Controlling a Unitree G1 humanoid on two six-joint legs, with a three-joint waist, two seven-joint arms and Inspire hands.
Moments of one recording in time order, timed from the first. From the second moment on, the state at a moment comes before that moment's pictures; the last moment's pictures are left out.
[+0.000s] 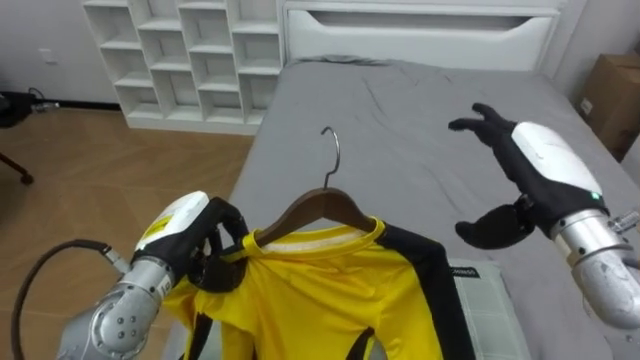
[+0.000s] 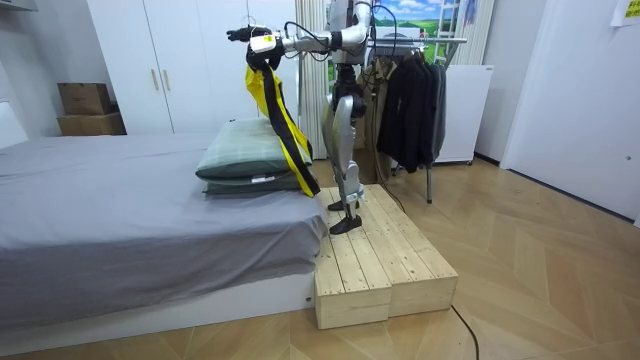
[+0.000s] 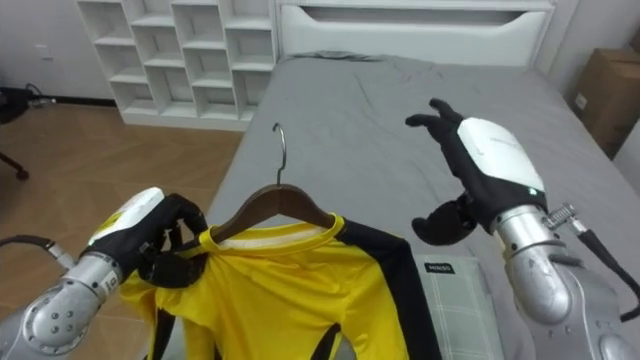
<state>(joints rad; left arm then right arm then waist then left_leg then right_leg) -0.22 0.41 -0.12 0.20 0.54 0.01 -0.17 -0.22 -0.51 0.02 0.04 -0.51 0.02 0.15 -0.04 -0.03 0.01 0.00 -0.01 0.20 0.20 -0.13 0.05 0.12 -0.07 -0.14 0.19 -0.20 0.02</state>
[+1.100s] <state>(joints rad) -0.22 0.30 -0.12 0.20 0.56 0.03 -0.12 -0.23 -0.40 0.03 0.24 -0.30 0.03 0.14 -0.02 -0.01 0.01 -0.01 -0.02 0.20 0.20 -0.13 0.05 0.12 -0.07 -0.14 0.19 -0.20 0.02</state>
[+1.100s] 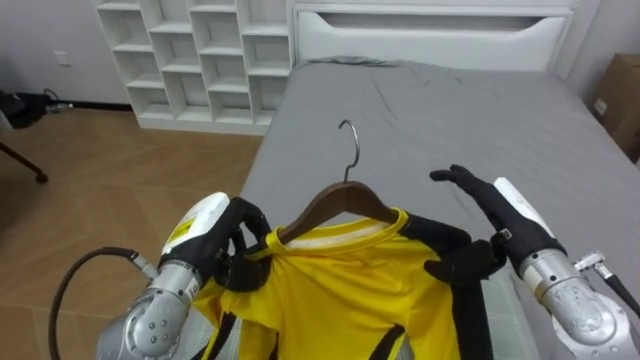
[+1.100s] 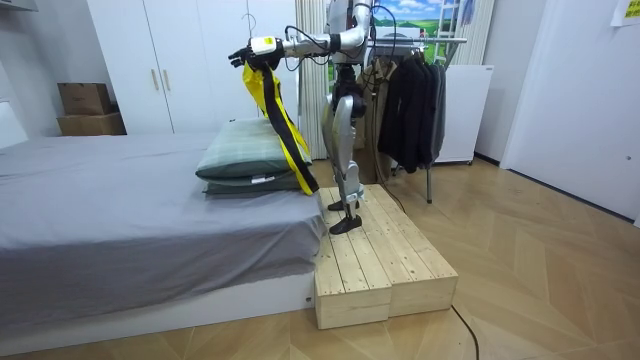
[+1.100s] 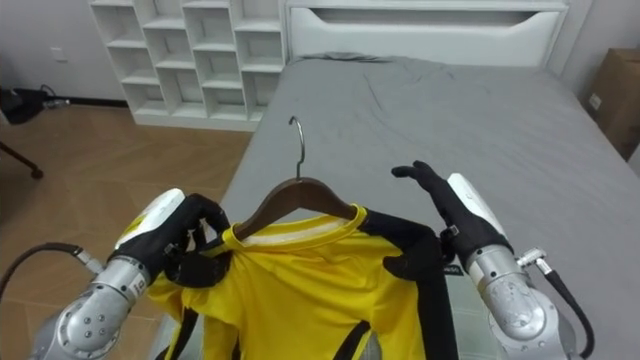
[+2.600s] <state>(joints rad) -0.22 0.26 -0.12 0.20 0.32 0.04 -0.16 -0.31 -0.33 0.06 0.45 -0.36 0.02 0.09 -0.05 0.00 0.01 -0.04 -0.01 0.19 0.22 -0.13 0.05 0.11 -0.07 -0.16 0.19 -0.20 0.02</state>
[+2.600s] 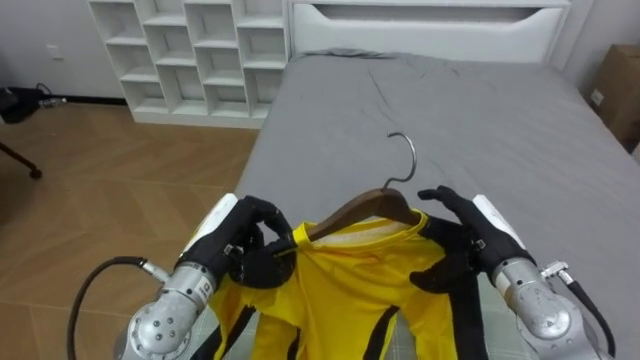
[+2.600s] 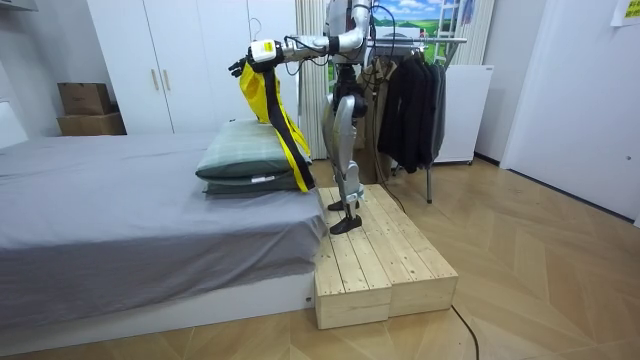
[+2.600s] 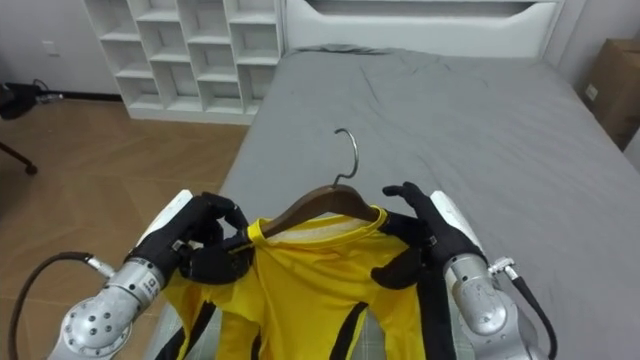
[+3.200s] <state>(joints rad) -0.24 0.27 -0.19 0.20 0.32 0.04 -0.19 -0.37 -0.34 0.16 0.47 -0.60 0.02 0.12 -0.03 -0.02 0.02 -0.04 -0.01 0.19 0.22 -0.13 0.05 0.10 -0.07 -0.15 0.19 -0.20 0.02</state>
